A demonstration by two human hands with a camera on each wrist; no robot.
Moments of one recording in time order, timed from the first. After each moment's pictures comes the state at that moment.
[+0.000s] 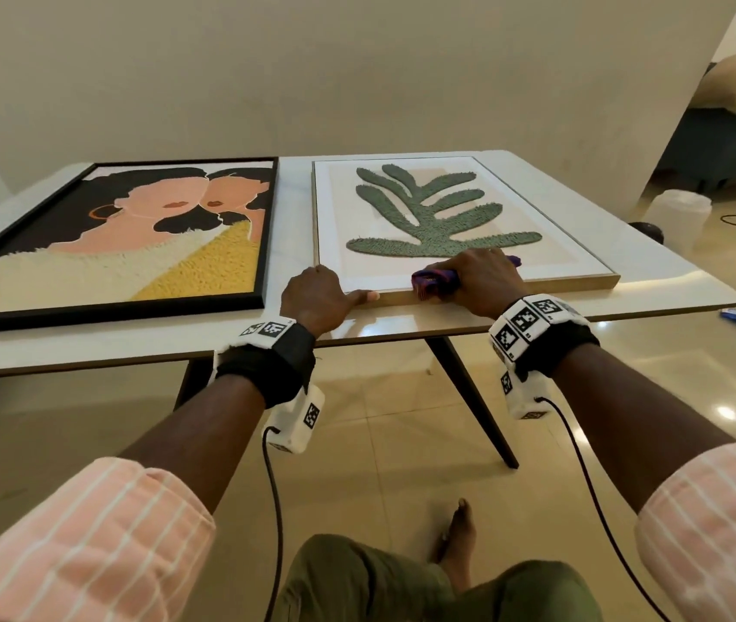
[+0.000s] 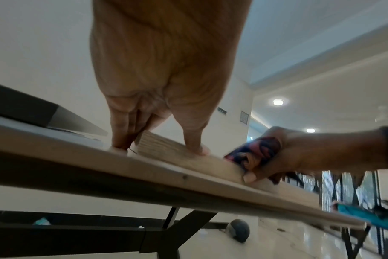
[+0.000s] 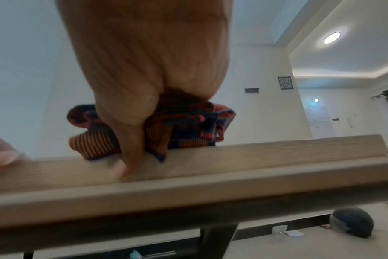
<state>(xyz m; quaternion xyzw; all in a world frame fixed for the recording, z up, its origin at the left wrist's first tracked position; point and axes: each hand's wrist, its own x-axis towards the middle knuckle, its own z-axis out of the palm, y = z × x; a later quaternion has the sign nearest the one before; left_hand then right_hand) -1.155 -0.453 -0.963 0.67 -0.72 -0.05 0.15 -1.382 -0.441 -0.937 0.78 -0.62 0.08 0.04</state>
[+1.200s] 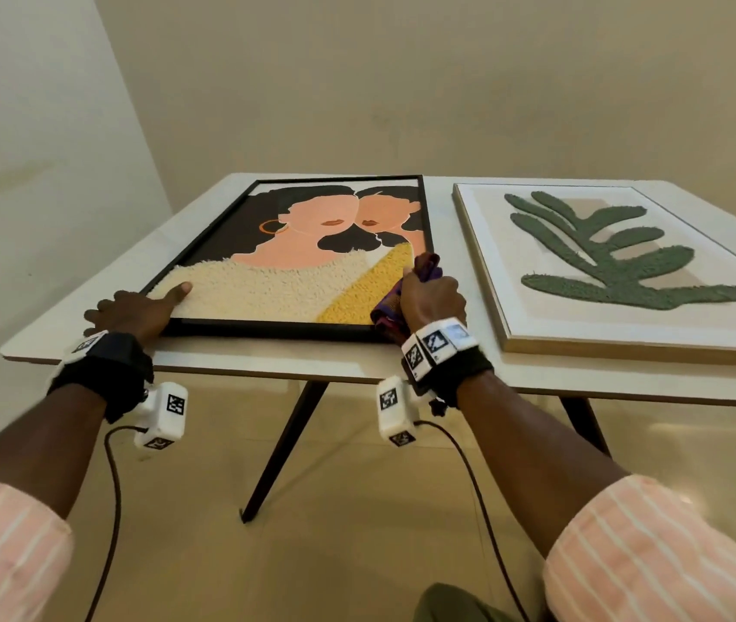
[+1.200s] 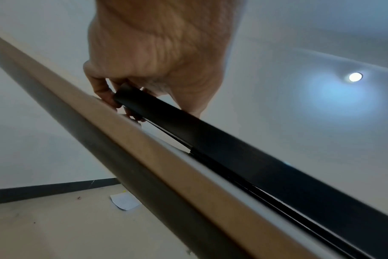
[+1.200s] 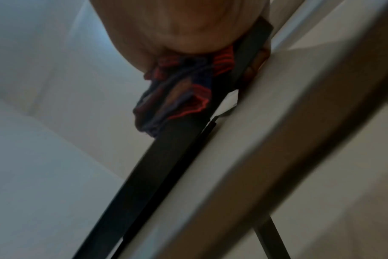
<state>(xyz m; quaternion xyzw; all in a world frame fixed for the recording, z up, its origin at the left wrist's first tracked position) -0.717 -0.451 -0.963 0.91 -0.33 -0.12 0.21 -1.070 -0.482 -0.943 0.46 -0.71 0.42 -0.32</state>
